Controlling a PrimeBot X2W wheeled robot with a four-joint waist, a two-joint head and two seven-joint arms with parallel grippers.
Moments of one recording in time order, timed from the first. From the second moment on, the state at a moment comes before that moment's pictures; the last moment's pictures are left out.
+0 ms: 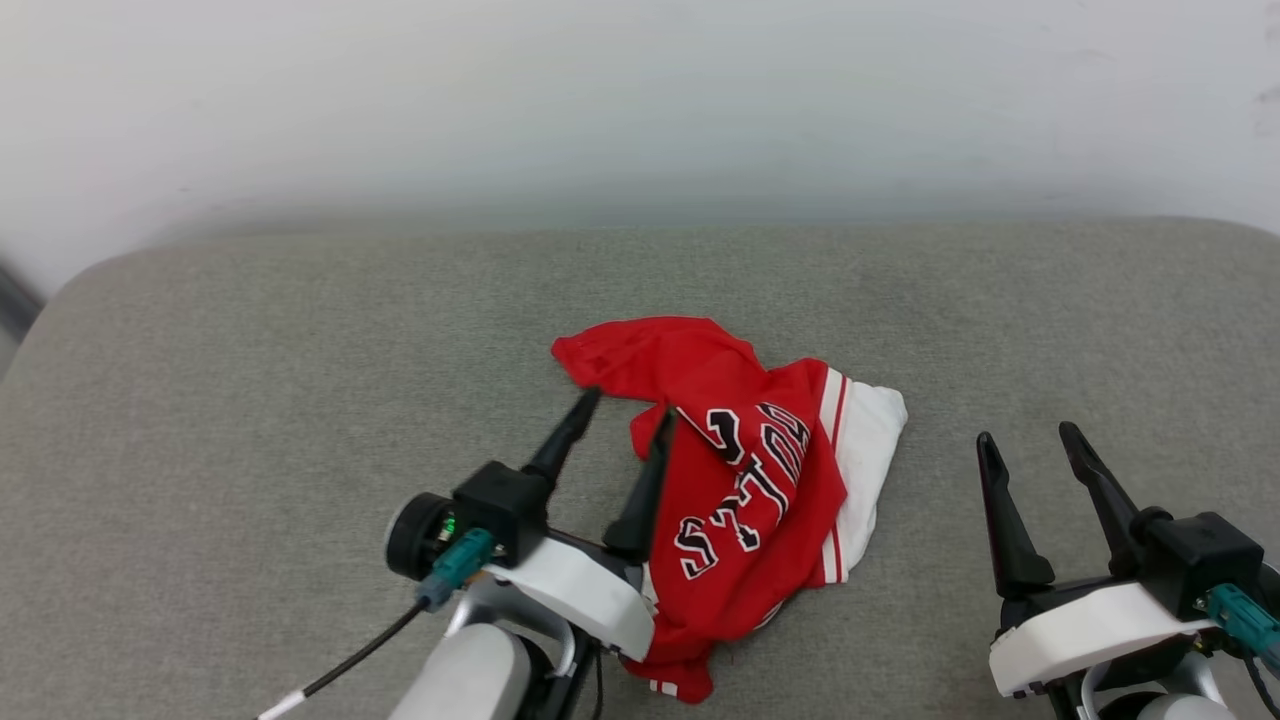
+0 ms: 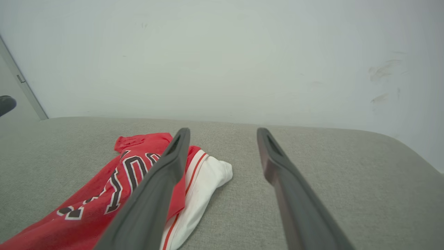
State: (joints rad) left arm -0.26 0.08 -0.46 0.19 -0.33 -0.01 -0.19; right arm 0.00 -0.05 0.01 -0.05 0.09 0.13 -0.06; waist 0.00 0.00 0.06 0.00
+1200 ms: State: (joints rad) left arm -0.07 0.21 -0.29 0.16 -0.37 0.14 -0.22; right arm 0.11 -0.05 -0.07 -0.03 0.14 0.13 0.02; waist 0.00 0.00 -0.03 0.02
